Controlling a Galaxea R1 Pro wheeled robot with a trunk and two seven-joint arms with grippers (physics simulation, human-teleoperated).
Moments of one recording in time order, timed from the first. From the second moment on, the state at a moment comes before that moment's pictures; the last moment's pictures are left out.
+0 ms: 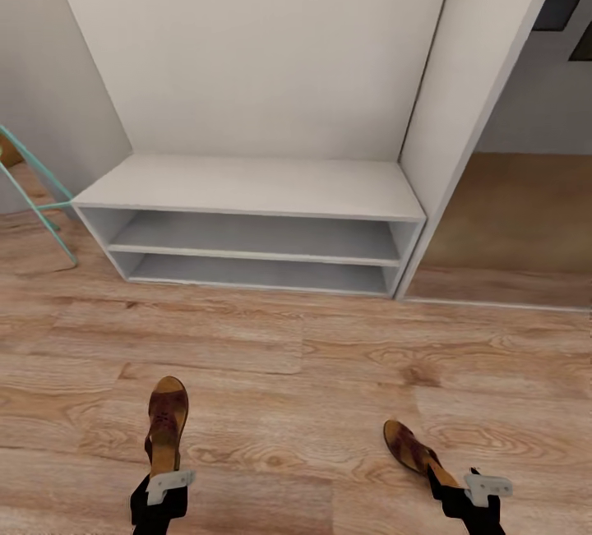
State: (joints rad) left arm -0.33 0.02 0.07 -0.30 -0.03 -0.52 0.11; right arm -0.32 -0.11 -0.54 -0.35 0.26 -0.58 0.26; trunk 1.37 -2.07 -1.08
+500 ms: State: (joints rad) left arm -0.33 0.02 0.07 -0.30 -0.03 -0.52 0.11; right arm -0.32 -0.11 -0.54 -0.35 0.26 -0.58 0.26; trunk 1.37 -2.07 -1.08
